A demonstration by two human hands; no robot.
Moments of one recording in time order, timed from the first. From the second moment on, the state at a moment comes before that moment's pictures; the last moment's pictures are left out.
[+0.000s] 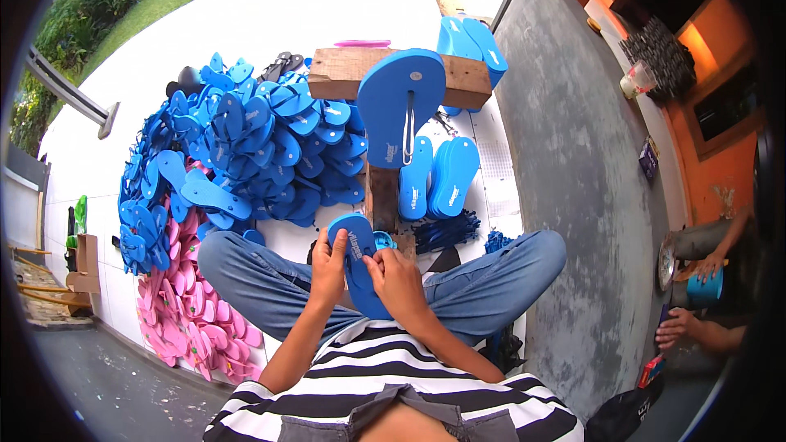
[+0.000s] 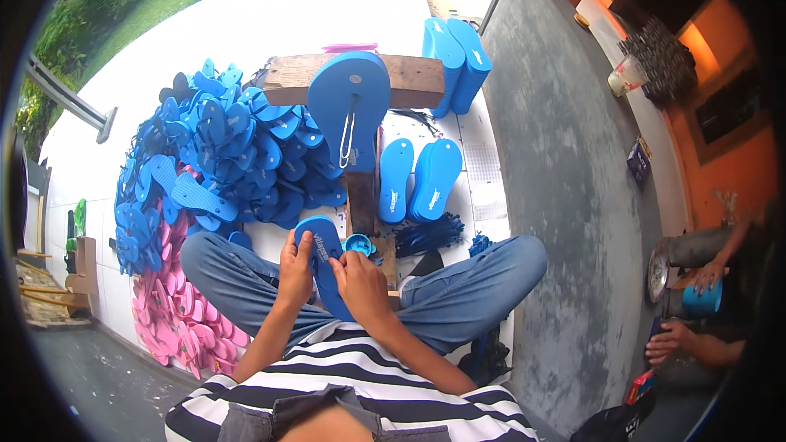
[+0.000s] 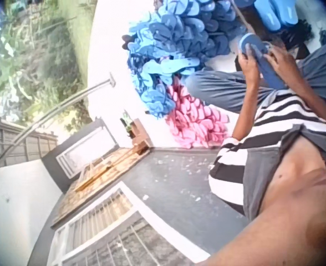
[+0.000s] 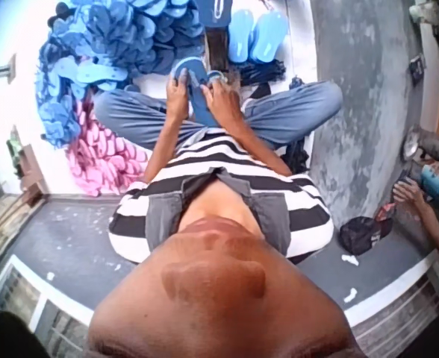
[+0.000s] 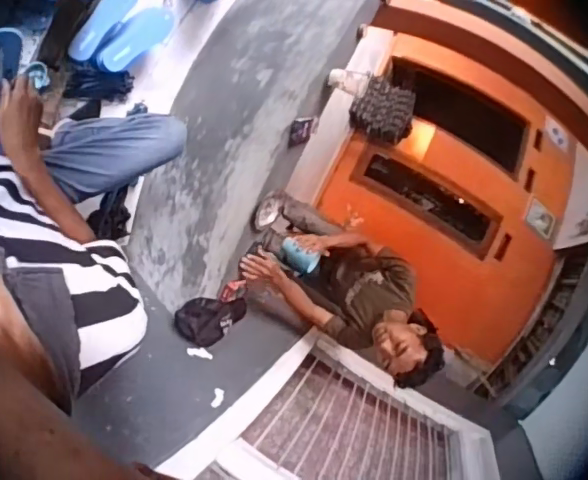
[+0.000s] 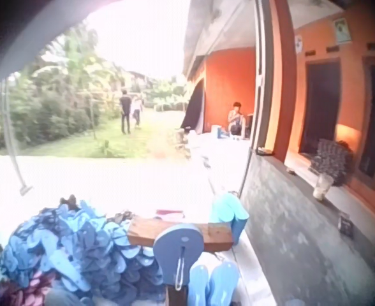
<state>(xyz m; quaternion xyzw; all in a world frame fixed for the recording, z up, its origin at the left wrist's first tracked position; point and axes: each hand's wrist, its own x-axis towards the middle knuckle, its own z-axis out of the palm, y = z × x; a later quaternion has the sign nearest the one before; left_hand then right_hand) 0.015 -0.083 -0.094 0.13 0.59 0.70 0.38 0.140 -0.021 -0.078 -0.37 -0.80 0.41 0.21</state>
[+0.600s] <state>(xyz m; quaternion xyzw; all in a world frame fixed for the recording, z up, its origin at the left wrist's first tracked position) -0.040 -0.073 -0.075 0.28 0.63 0.50 0.52 0.178 0.010 -0.062 -0.26 -0.86 0.42 0.13</state>
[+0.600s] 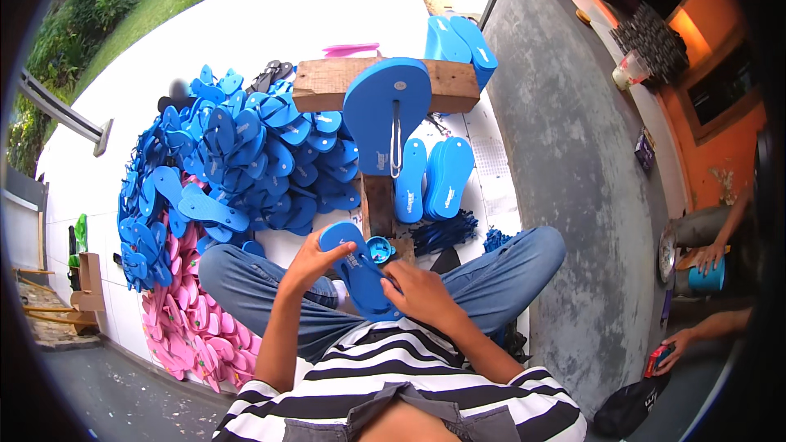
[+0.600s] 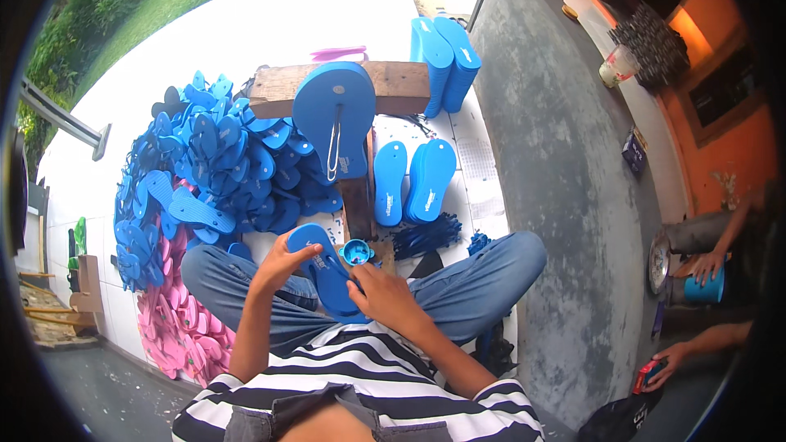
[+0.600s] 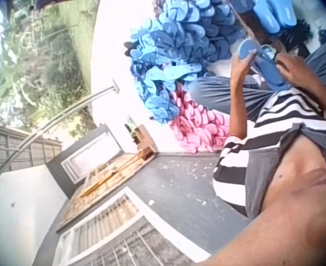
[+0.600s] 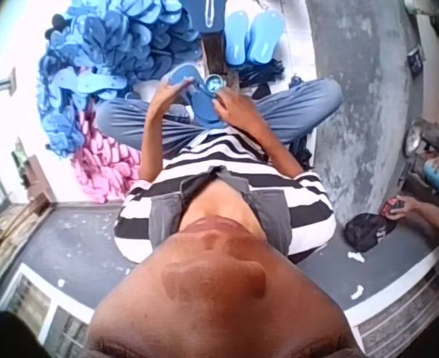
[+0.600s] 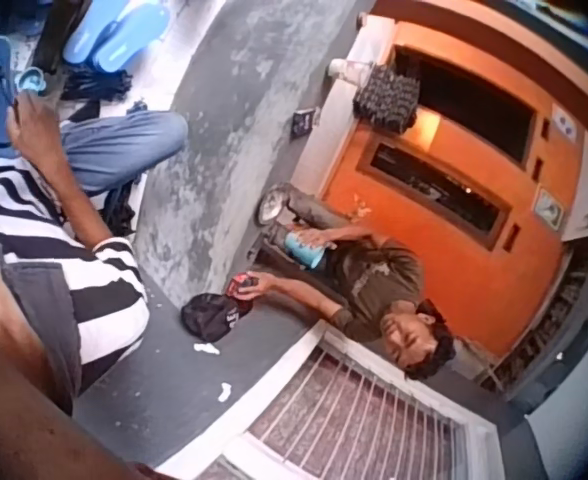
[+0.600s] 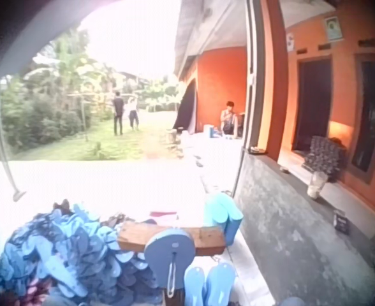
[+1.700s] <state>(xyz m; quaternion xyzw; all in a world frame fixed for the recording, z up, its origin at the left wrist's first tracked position) 0.004 -0.087 -0.141 0.27 0.55 0.46 0.65 0.189 0.090 -0.139 -0.41 -0.32 0.71 0.46</state>
